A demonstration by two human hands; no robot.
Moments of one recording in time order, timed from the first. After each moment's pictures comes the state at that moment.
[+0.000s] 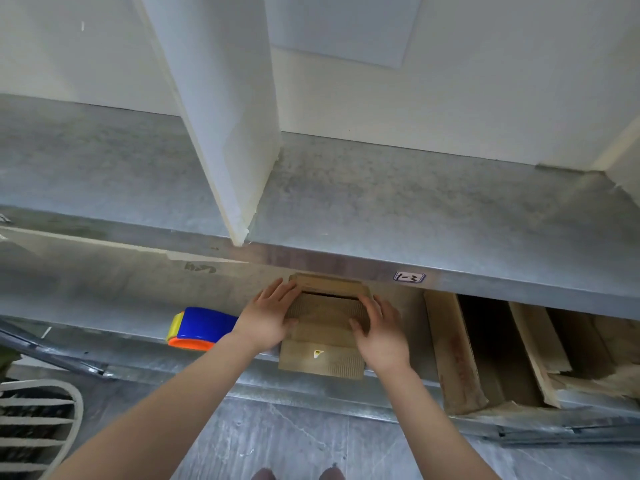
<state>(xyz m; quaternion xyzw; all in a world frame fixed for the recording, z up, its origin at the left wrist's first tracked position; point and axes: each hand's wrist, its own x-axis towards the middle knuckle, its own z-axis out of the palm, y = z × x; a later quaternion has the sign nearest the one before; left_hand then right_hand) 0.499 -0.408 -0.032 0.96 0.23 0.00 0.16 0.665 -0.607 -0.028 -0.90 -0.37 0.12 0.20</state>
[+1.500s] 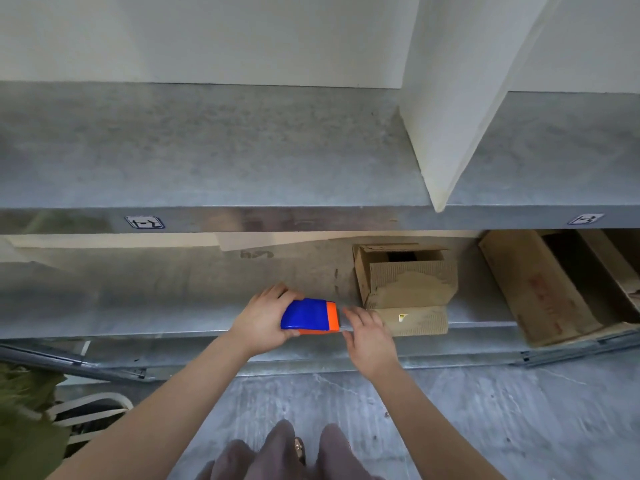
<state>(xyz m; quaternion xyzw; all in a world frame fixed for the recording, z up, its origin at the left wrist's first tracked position) 0.352 -0.304 -0.024 0.96 0.14 -0.03 0.24 0.477 -0.506 -0.076 -0.90 -0.37 0.17 0.11</state>
